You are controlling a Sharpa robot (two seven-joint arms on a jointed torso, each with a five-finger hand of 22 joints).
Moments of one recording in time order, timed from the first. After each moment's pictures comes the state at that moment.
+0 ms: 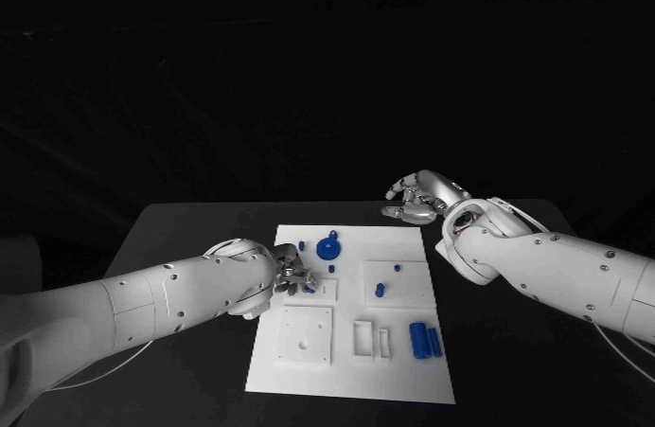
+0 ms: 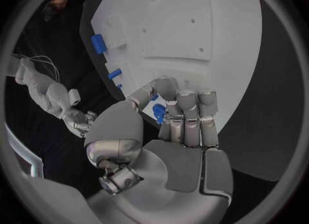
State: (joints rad) left arm 1.28 -0.50 -0.24 1.13 -0.98 -0.11 -0.36; left_hand 0.88 0.00 0.61 -0.24 0.18 1.09 0.07 0.36 0.69 1.44 -0.10 0.81 0.58 1.23 -0.17 1.22 0.74 0.09 0.94 -0.13 1.14 1.22; right arm 1.27 -0.67 -0.02 1.28 -1.26 -0.52 -0.17; right_hand 1.00 -0.26 0.68 -0.13 0.15 0.89 0.12 0.25 0.45 1.08 0.03 1.10 1.18 1.29 -0.08 1.24 0.97 0.17 1.26 -0.10 1.05 1.31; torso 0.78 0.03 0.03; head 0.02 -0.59
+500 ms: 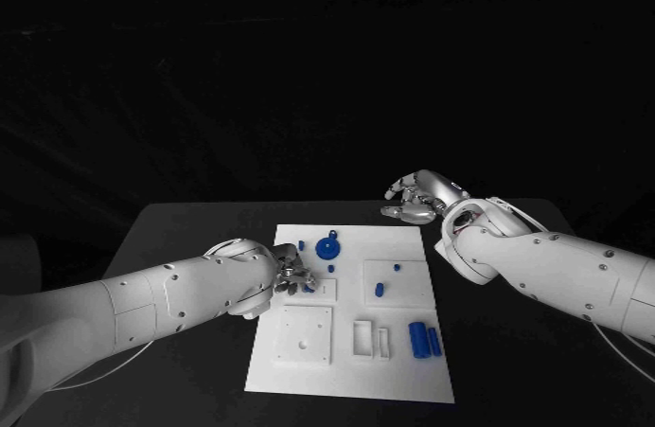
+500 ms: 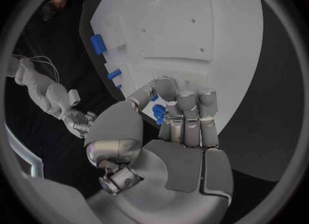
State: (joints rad) left arm 1.28 -0.50 -0.24 1.13 -0.98 -0.11 -0.36; left_hand 0.88 0.00 0.61 -0.25 0.18 1.09 0.07 0.36 0.76 1.44 -0.10 0.82 0.59 1.23 -0.17 1.24 0.74 0.09 0.94 -0.13 1.14 1.22; right arm 1.27 -0.67 -0.02 1.28 -1.26 -0.52 -0.17; right_hand 1.00 -0.26 0.68 -0.13 0.15 0.89 0.12 0.25 0.45 1.08 0.03 1.10 1.18 1.29 -0.08 1.24 0.97 0.17 1.26 -0.09 1.05 1.31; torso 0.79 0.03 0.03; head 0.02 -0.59
